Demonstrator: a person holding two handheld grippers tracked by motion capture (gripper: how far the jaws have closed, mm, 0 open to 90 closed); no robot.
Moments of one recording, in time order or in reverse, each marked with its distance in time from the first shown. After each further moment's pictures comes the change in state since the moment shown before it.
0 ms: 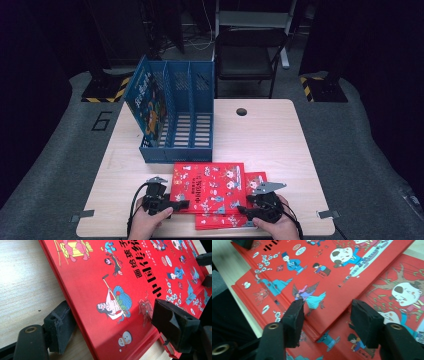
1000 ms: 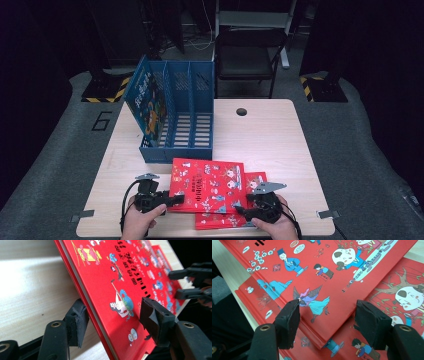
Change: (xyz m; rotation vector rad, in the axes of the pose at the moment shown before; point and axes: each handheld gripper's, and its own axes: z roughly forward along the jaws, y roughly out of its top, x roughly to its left) left arm -0.009 0.012 -0.036 -0.074 -0.058 -0.021; right arm 0.001 0.000 0.001 -0.028 0.017 0.016
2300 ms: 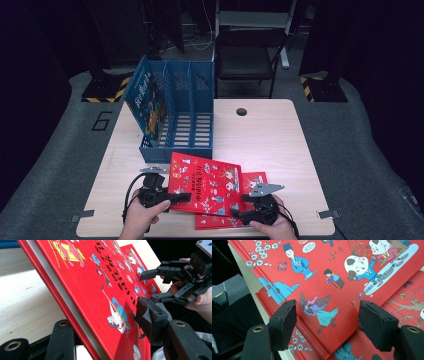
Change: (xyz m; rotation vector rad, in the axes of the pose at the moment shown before) left arm -0.031 0.024 -0.005 0.051 -0.087 0.055; right arm 0.007 0.003 0.001 -0.038 0.093 -0.074
